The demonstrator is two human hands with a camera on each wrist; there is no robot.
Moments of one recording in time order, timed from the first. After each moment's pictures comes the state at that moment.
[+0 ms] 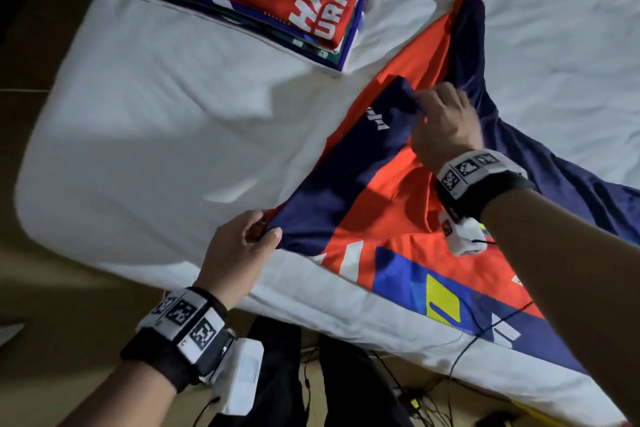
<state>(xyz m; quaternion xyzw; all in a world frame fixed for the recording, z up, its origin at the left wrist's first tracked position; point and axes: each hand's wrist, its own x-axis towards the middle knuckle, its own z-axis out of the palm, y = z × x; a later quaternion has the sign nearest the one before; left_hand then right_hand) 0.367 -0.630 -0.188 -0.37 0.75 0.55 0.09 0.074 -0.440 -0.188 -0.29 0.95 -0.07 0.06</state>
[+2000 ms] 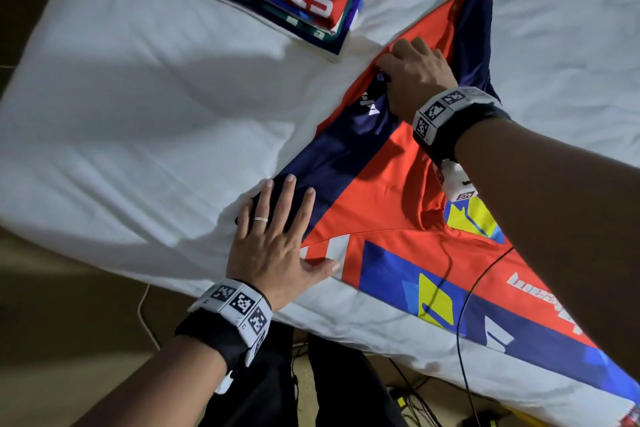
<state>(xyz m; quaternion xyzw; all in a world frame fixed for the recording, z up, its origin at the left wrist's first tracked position) 0.354 -0.567 -0.218 -0.15 0.95 0.19 0.18 0.029 -0.490 -0.202 -0.43 0.89 0.06 0.10</state>
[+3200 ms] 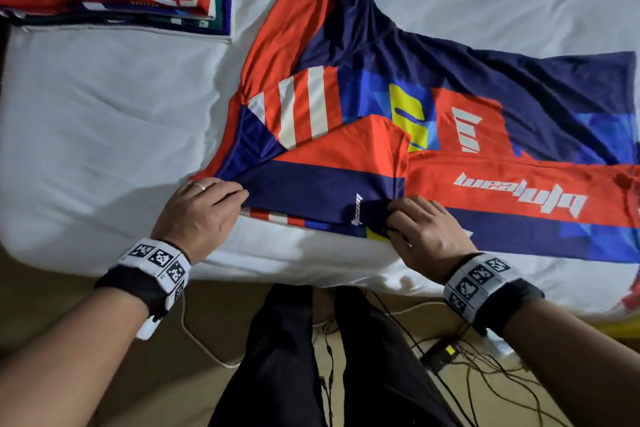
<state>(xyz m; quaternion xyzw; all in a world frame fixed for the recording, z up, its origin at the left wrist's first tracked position) 0.355 -0.606 -0.202 0.17 0.98 0.13 -0.06 0.279 -0.221 -0.189 -0.39 0.90 -0.16 0.11</state>
